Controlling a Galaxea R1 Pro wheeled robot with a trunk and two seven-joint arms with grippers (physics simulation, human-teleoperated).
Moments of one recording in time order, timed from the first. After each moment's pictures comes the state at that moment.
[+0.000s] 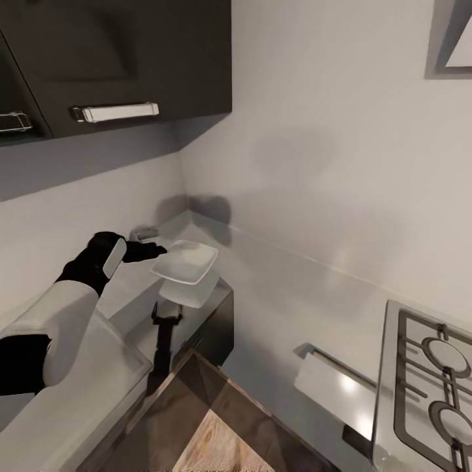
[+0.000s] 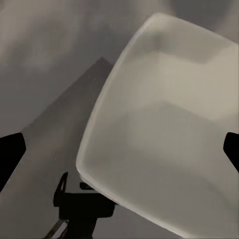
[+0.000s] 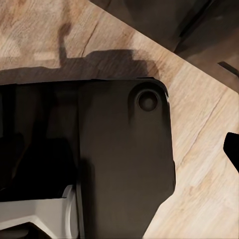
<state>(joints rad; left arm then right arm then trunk) -1.24 0.15 -0.03 -0.59 0.22 0.78 -0.08 0.29 0.07 0.03 -0.60 -0.03 -0.34 -0.05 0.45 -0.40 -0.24</state>
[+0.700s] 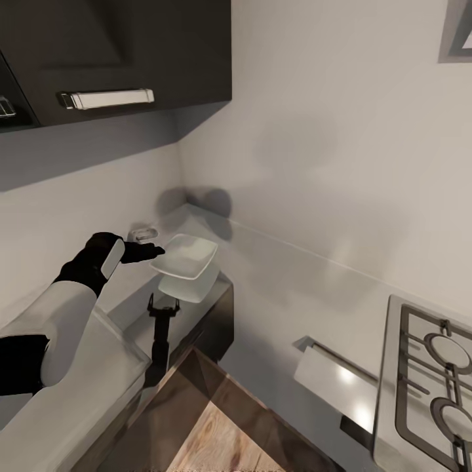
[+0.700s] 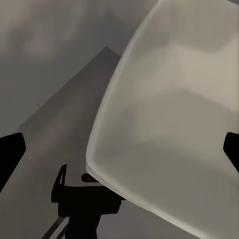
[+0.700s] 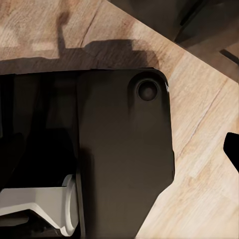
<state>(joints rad) -1.24 0.16 -0.03 -0.58 0.22 0.77 -0.08 0.29 0.07 0.04 -0.60 -0.03 -0.34 -0.05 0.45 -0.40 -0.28</state>
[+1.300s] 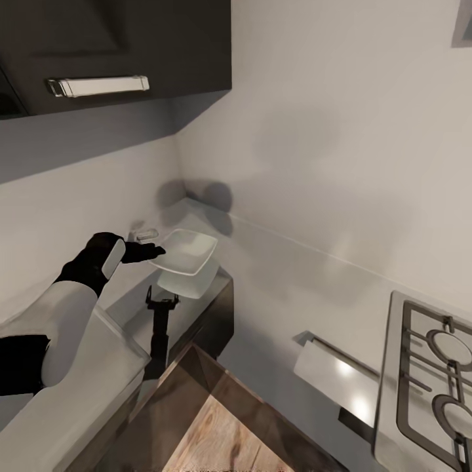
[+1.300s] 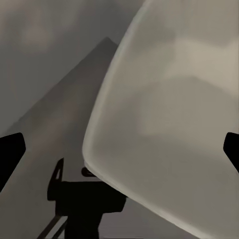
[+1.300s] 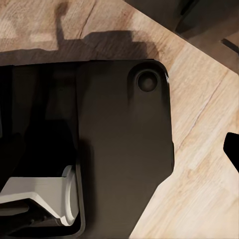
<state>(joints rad) -1.24 0.16 -0.03 -0.58 0.22 0.77 -0.08 0.29 0.07 0.04 -0.60 -0.03 -0.34 -0.05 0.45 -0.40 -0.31</state>
